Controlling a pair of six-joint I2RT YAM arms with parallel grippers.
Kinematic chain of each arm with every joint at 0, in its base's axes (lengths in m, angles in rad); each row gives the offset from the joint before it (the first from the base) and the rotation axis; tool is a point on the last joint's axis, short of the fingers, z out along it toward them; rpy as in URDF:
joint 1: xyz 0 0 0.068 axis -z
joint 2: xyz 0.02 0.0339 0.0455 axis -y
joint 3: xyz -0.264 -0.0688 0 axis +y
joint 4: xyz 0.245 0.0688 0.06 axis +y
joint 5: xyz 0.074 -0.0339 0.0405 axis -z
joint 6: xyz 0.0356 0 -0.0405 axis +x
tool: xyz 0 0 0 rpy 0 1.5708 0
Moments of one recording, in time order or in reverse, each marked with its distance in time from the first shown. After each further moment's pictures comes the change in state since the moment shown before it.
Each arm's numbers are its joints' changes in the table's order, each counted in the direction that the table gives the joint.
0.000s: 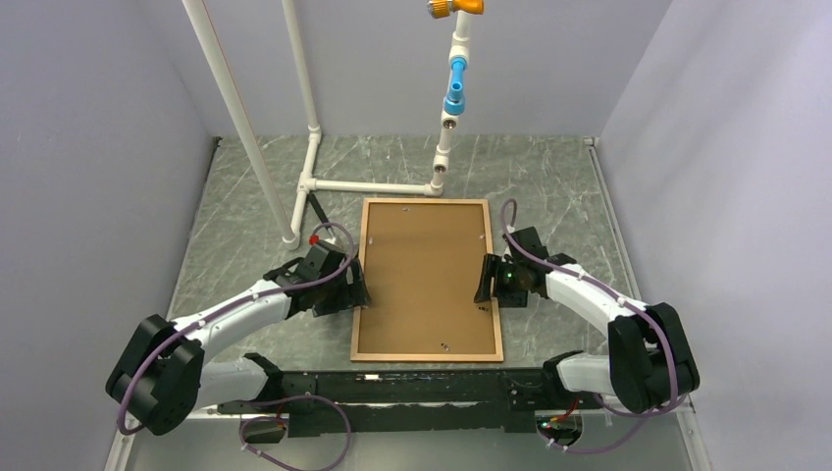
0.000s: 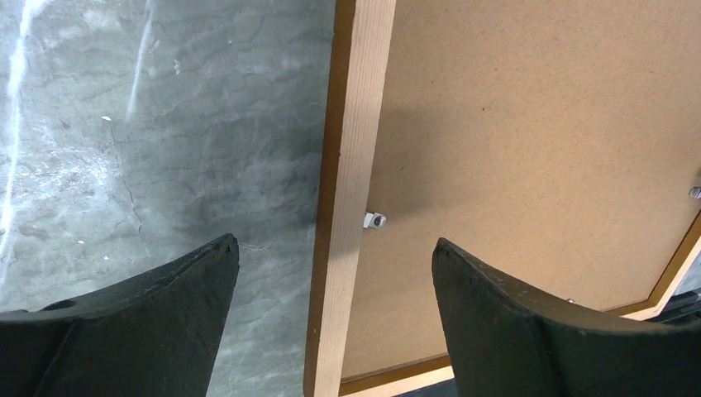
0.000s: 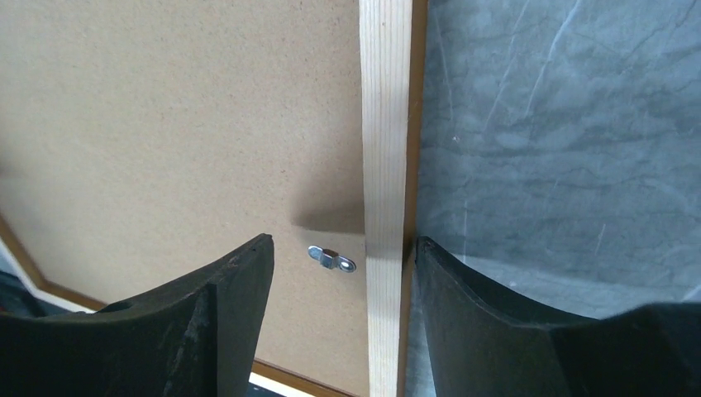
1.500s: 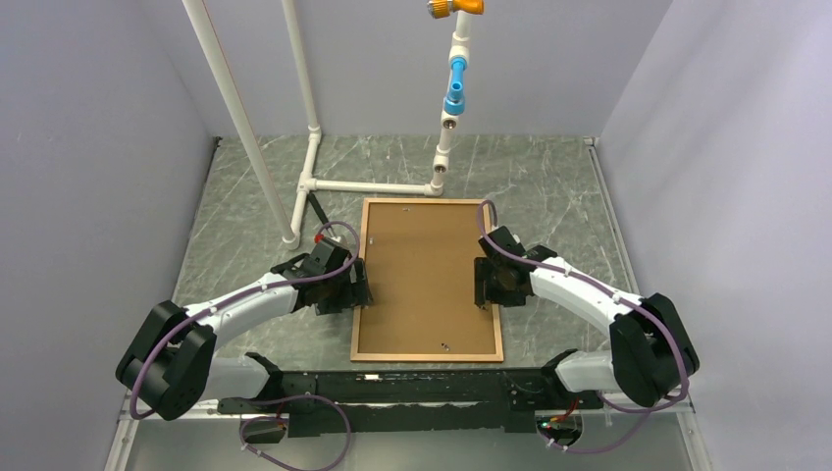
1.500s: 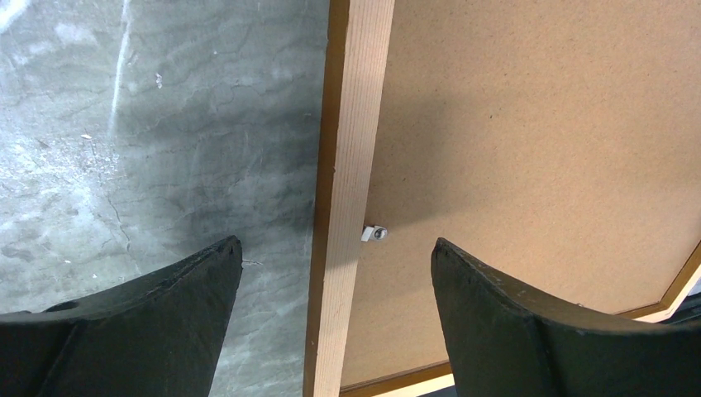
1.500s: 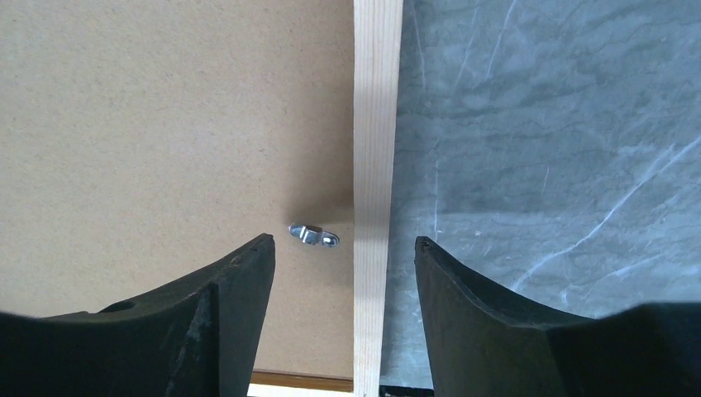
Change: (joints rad) left arm -0.002 -0.084 -0.030 -0.010 0.023 0.019; right arm -0.225 -0.034 -0.126 0.195 0.335 0.063
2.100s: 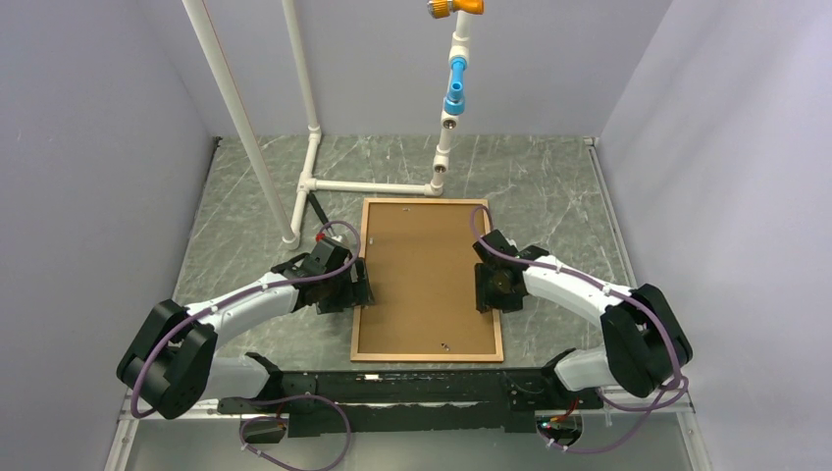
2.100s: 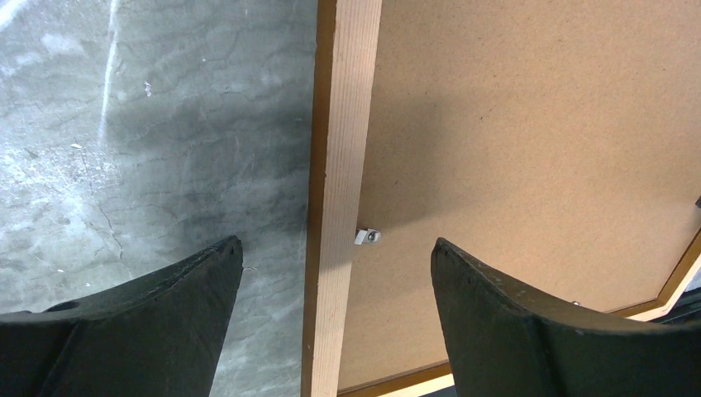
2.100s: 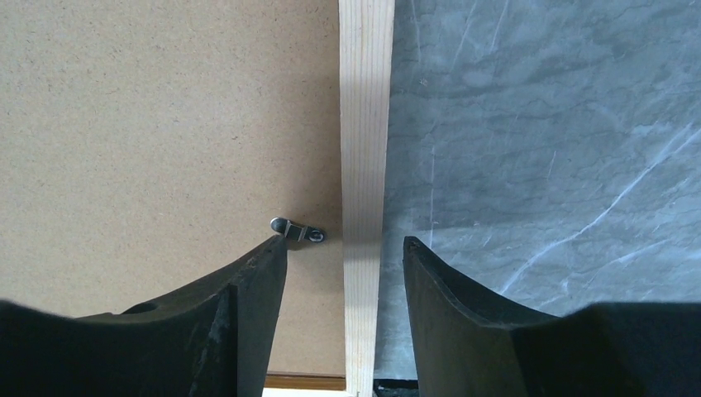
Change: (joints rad) left arm -0.001 -0.006 0.000 -0.016 0.011 0.008; right arm -0.029 -0.055 0.003 0.032 0.021 0.015
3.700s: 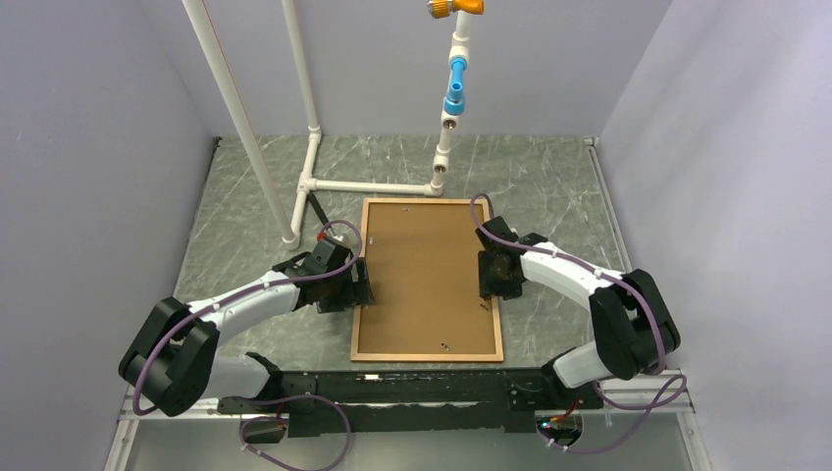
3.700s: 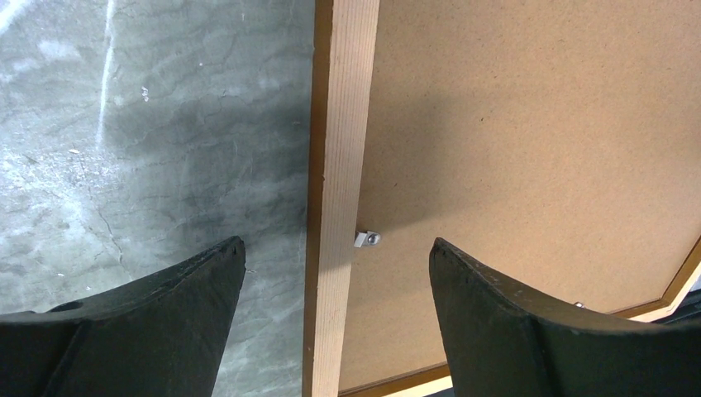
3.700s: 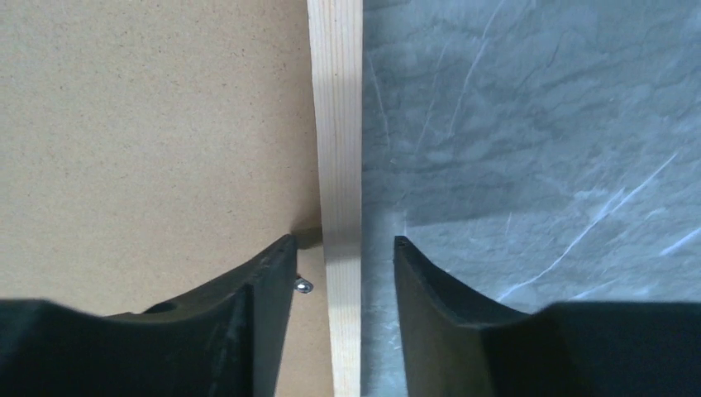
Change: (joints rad) left arm 0.000 -0.014 -0.009 0.003 -0.002 0.012; right arm 0.072 -0.101 -0.086 -0.018 0.014 -0.067
